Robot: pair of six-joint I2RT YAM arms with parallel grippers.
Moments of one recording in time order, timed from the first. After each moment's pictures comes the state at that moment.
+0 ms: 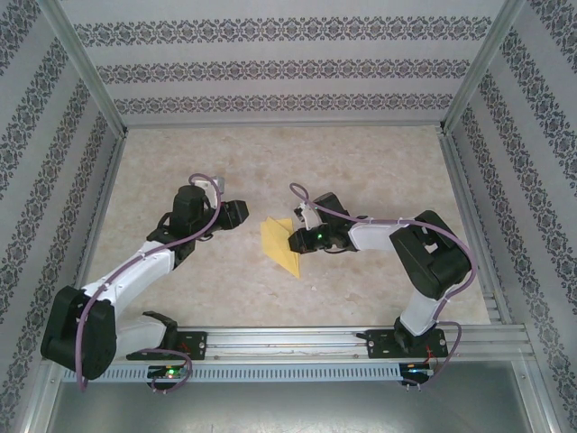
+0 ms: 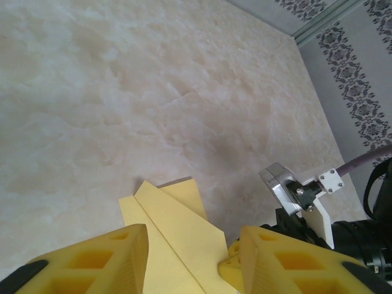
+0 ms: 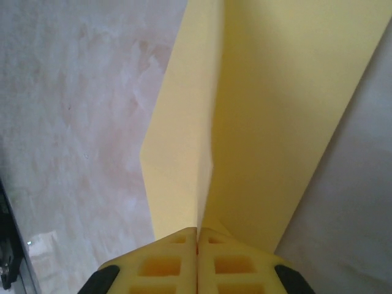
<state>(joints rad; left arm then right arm) -0.31 1.18 0.65 0.03 0.33 -0.58 0.56 1.74 0.79 0.04 -0.61 0.42</state>
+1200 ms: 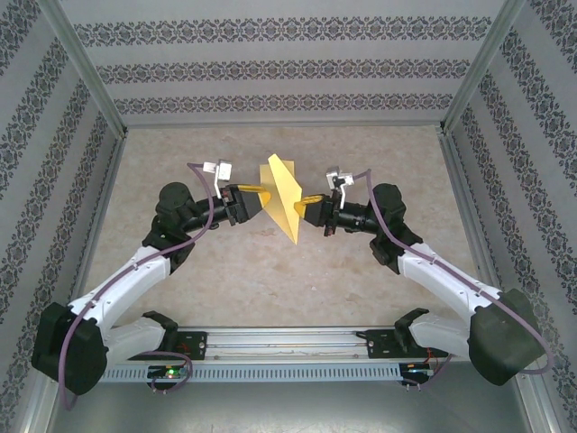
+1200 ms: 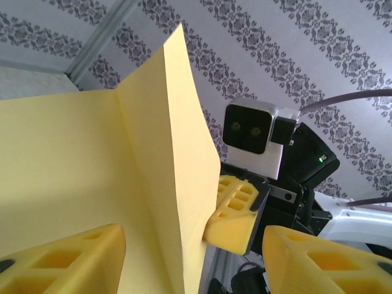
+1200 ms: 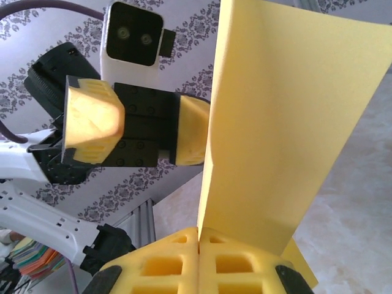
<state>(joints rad) -0.40 1.11 0.69 0.48 0.76 -0.80 0.49 1.14 0.65 0.50 -0.83 0.57</state>
